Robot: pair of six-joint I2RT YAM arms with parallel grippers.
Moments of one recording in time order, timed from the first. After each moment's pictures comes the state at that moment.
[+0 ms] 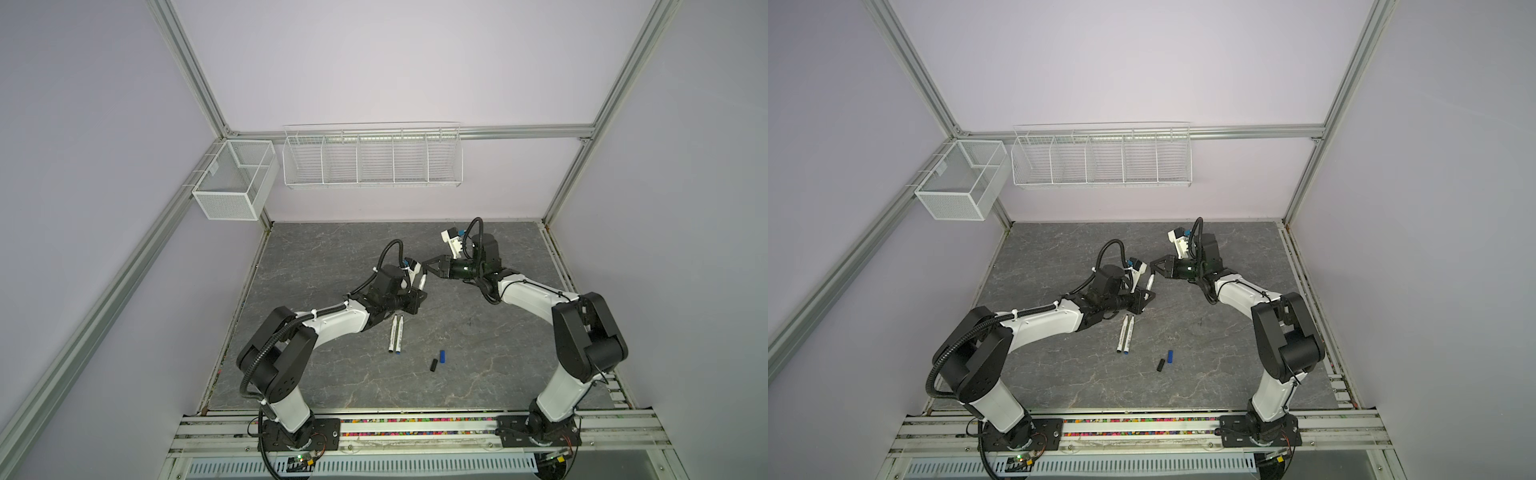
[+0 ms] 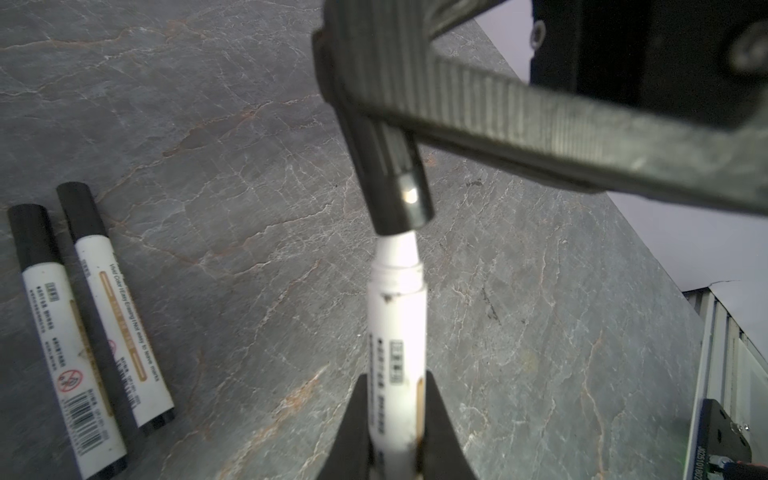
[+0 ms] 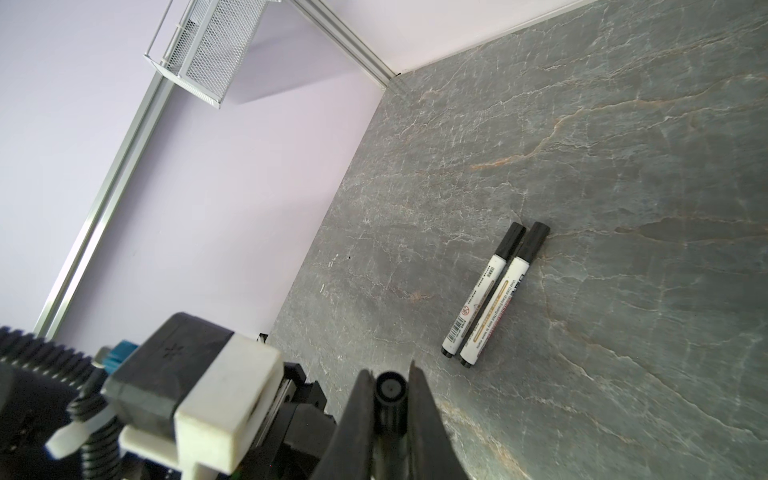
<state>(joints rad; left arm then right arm) -0.75 1.69 0.96 0.15 0.24 -0.34 0.38 1.75 1.08 0.21 -0.77 0.58</state>
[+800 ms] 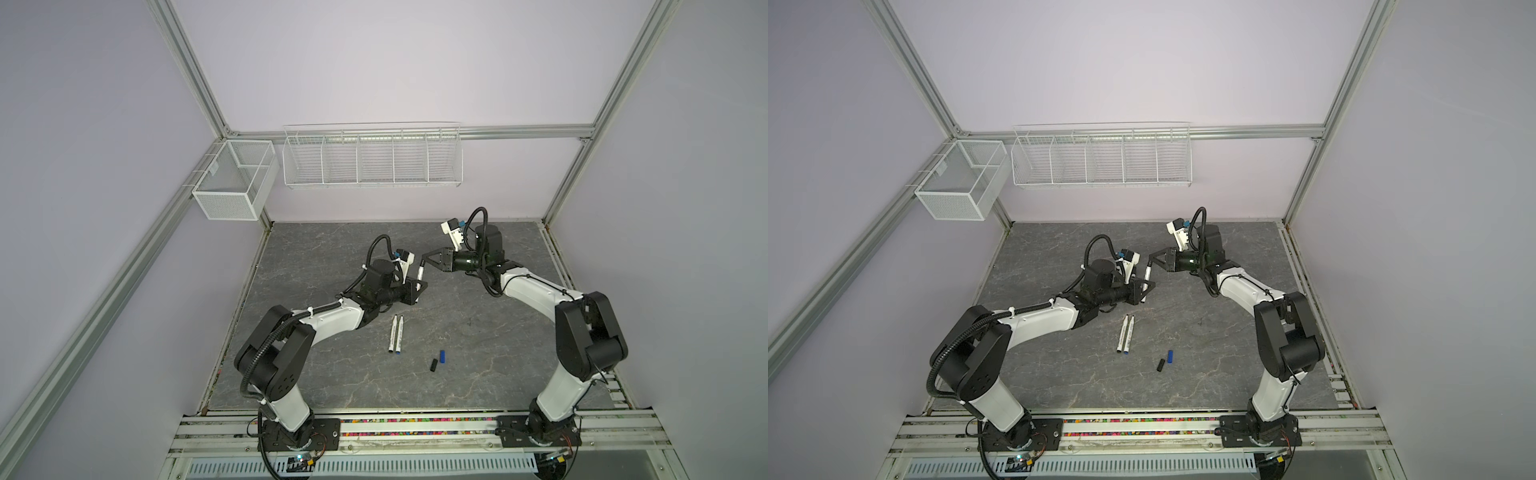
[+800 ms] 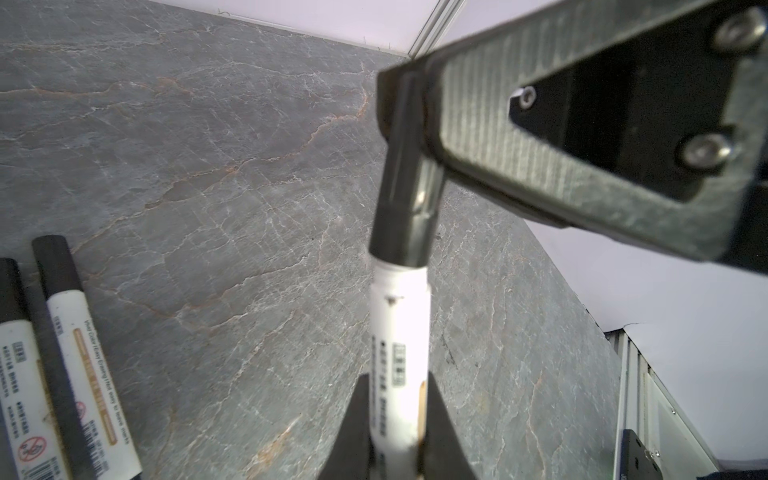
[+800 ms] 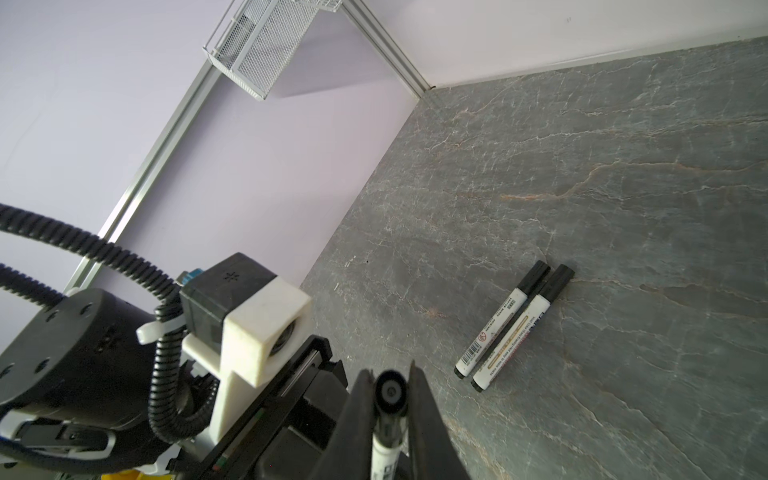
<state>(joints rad) -0.69 1.69 0.94 0.32 0.34 -0.44 0.36 1.76 1.19 0.14 -0.87 0.48</state>
